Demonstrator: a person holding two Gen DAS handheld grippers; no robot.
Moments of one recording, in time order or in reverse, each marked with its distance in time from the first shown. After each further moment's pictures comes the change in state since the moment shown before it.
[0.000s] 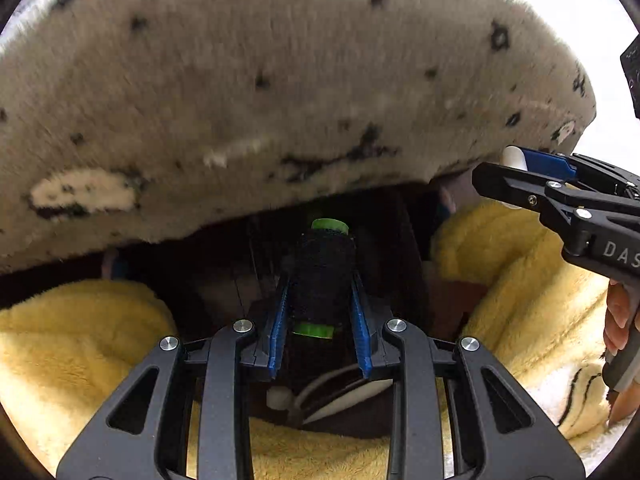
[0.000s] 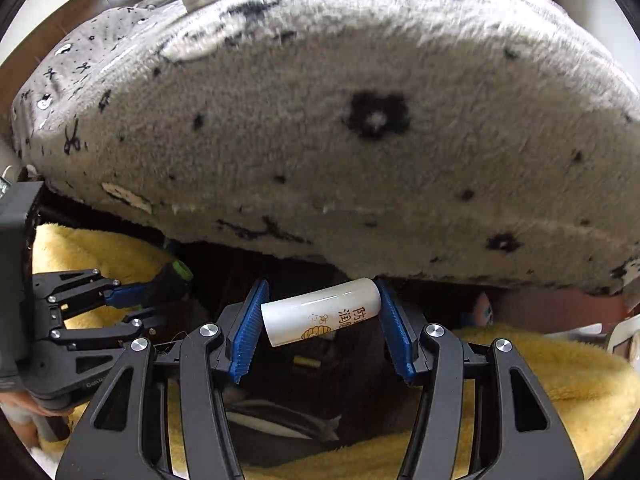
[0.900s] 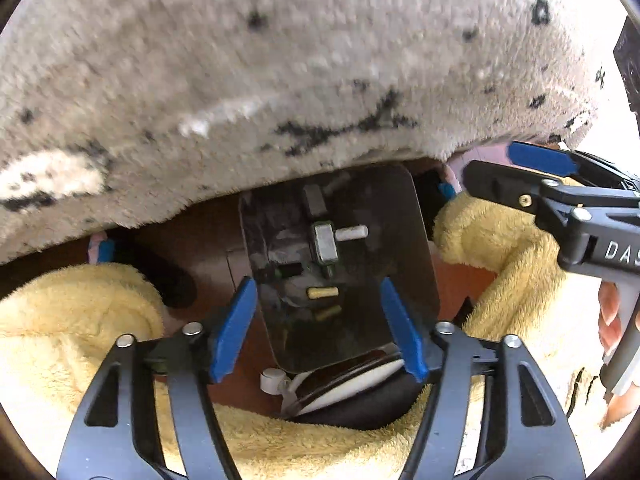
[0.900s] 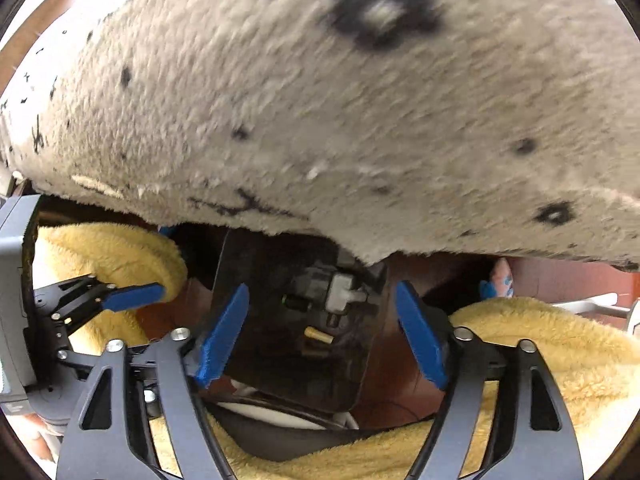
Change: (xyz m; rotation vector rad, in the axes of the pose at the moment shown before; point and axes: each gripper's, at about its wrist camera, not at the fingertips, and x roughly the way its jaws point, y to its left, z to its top) left arm 0.019 0.006 0.014 -0.015 0.078 -0.005; right arm 0.030 -0.008 0.012 0.063 0.092 -0.028
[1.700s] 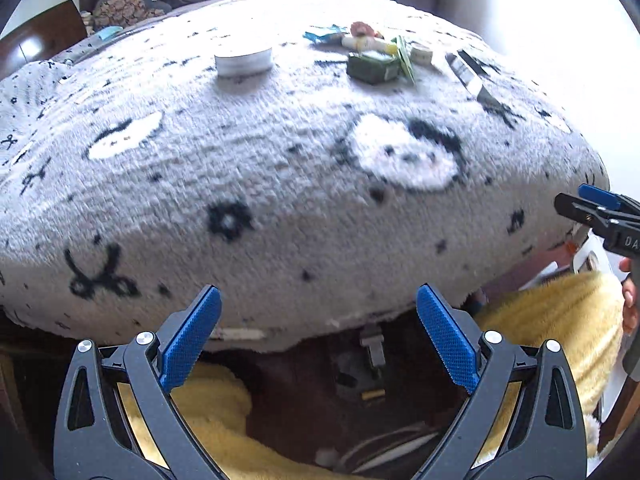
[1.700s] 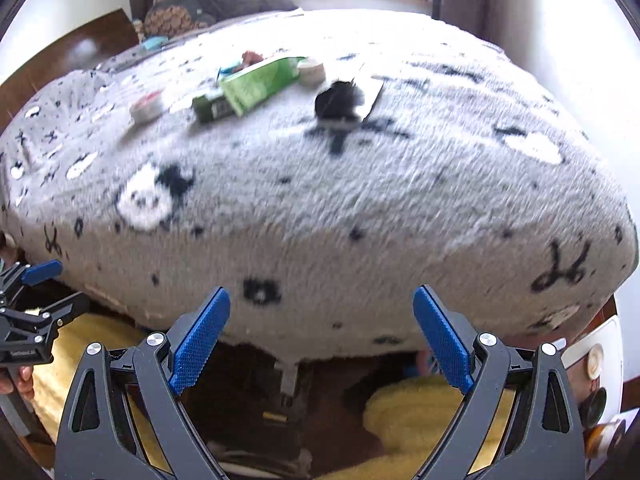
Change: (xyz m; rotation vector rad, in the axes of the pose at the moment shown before) left arm -0.137 0.028 0.049 -0.014 -0.390 0.169; right arm -0.126 -0.037 0.049 0.031 -0.358 -0.124
